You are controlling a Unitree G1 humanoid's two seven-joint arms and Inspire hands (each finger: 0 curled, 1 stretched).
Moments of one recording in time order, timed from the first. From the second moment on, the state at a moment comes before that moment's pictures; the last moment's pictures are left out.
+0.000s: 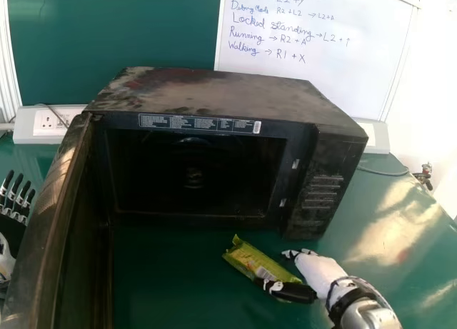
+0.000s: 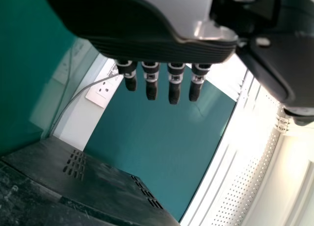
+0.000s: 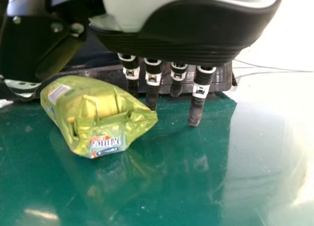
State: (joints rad) left arm -0.13 0.24 0.65 0.47 -0.71 -0.33 -0.66; right arm 0.04 -0.69 0.13 -0.49 -0.87 0.30 0.63
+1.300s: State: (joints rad) left arm -0.12 0.24 0.65 0.45 -0.72 -0.33 -0.66; right arm 0.00 -0.58 0.23 -0.50 -1.22 0.27 0.71
